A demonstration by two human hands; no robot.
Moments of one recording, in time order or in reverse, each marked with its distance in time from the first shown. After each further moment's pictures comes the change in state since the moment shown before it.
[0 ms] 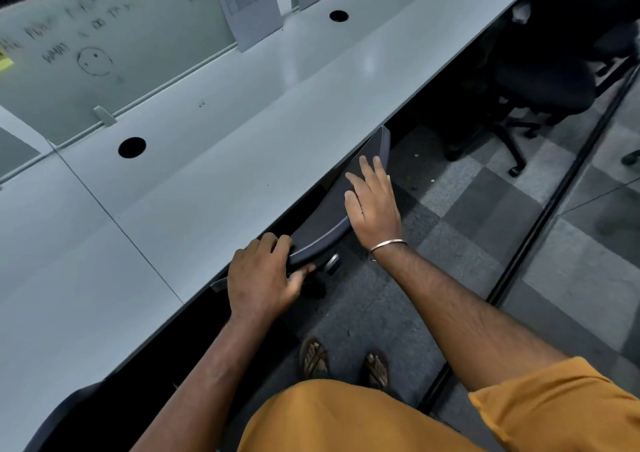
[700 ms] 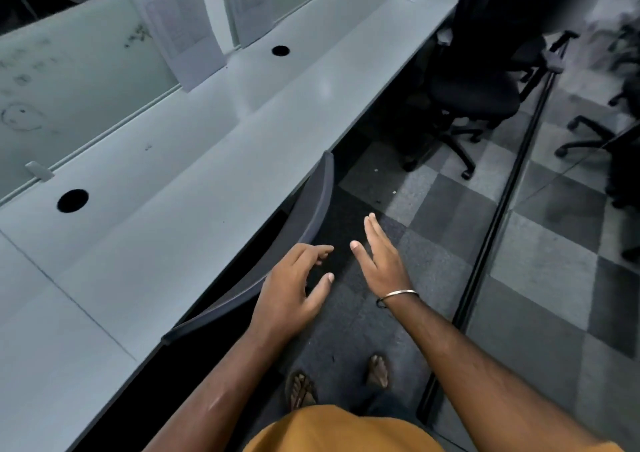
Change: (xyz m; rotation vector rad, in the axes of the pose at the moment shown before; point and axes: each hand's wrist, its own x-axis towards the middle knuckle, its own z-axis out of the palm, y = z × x) left_hand 0.034 0.090 -0.014 -0.715 -0.084 0.353; right_hand -0.066 0.070 -0.052 0.123 -0.083 0.312
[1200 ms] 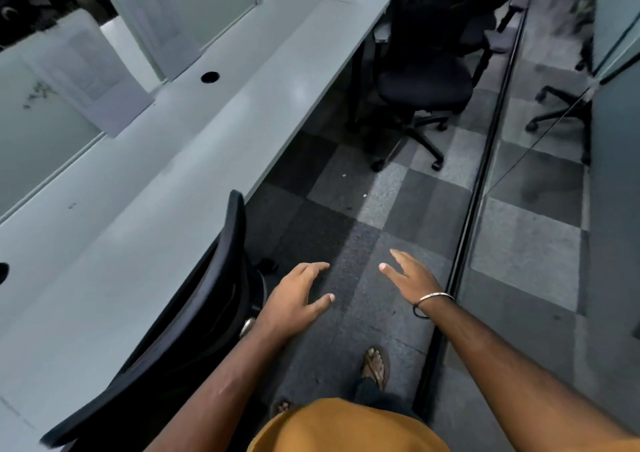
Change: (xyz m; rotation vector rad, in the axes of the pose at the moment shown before) left_hand 0.122 0.045 0.145 0.119 -0.388 -0.101; right_hand 0.029 0.191 -0.154 -0.068 -0.203 0.356
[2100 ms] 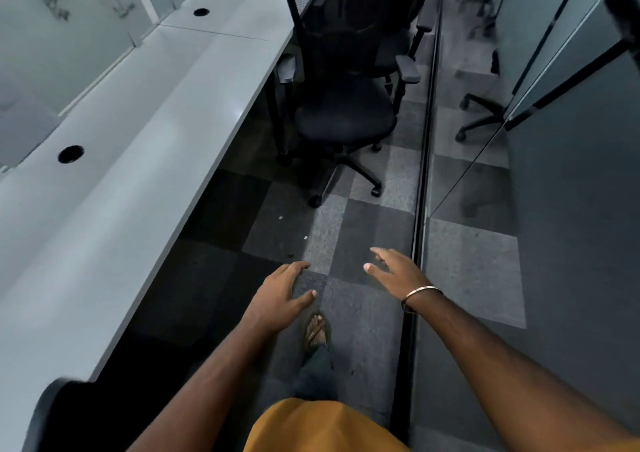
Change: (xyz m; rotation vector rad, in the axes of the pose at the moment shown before) left_hand 0.347 0.096 0.038 0.028 -0.138 0.031; right_hand 0.202 0.102 -0.221 0.052 0.089 0.093
